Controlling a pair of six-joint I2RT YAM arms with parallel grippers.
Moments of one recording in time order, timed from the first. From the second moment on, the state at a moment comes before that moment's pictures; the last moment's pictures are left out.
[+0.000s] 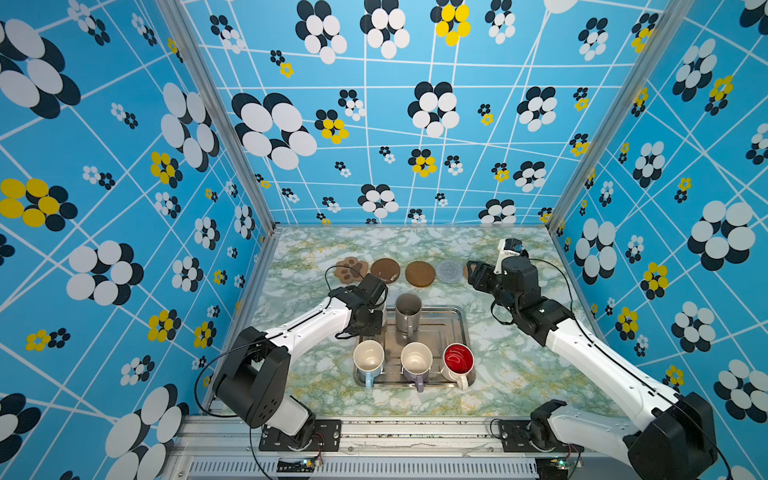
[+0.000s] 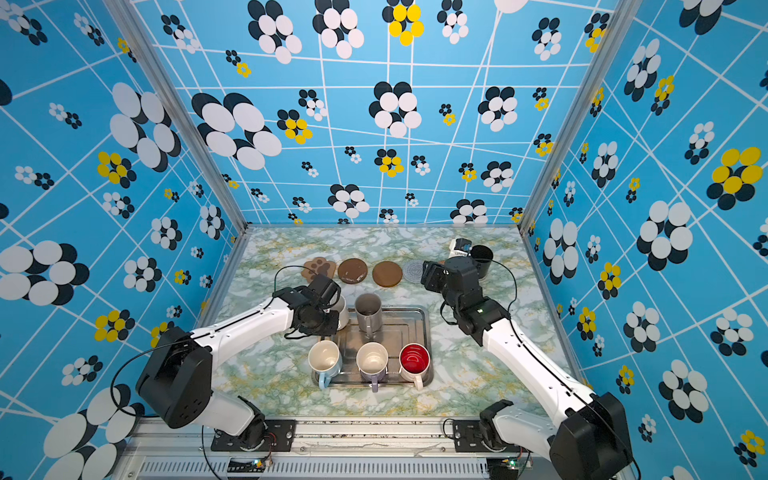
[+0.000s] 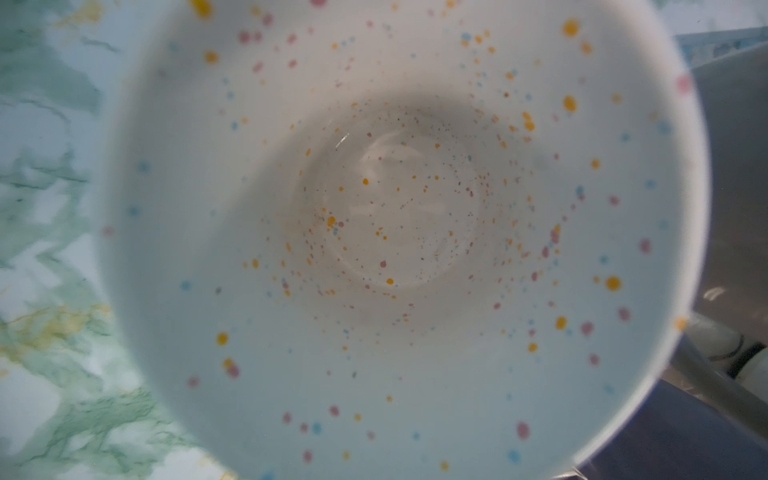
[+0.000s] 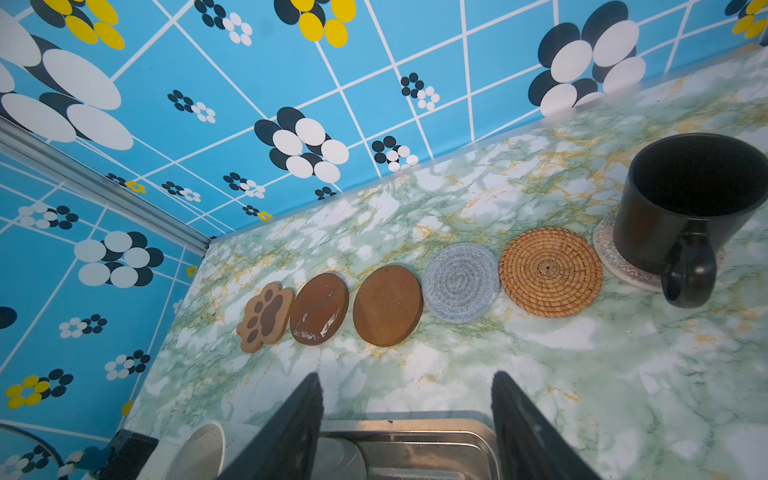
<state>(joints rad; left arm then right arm) -0.57 1.51 0.99 -0.74 -0.04 -0.47 0.46 1.16 0.89 -0.15 0.21 0.55</state>
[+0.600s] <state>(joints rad) -0.57 1.41 0.96 -0.74 -0.14 -0.48 0.46 1.17 0.89 -0.15 0.21 0.55</state>
